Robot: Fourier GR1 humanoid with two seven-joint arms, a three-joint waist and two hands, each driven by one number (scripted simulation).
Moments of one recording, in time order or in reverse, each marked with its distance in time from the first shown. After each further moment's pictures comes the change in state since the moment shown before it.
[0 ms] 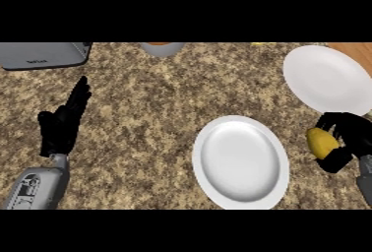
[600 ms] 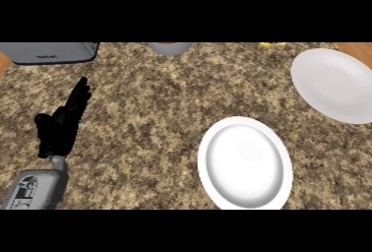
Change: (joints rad) left arm 0.013 0.004 -0.003 -0.024 0.008 -0.020 0.002; right arm 0.058 -0.329 -0.536 0.302 -0.247 -0.217 -0.673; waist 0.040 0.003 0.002
